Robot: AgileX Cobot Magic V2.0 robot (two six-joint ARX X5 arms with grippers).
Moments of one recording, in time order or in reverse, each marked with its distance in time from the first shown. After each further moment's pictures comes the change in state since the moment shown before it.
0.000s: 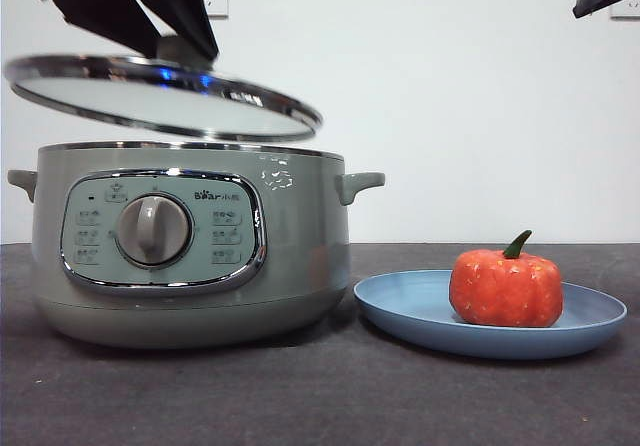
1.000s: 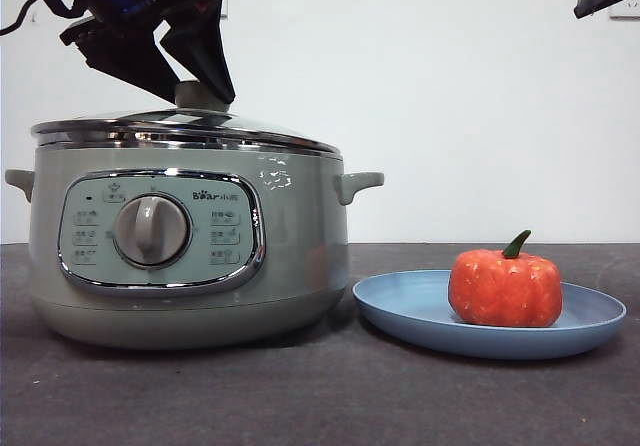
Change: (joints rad) left arm -0.002 0.087 0.015 -0.031 0.029 -0.018; right arm 0.000 -0.001 0.000 -0.005 0.000 0.000
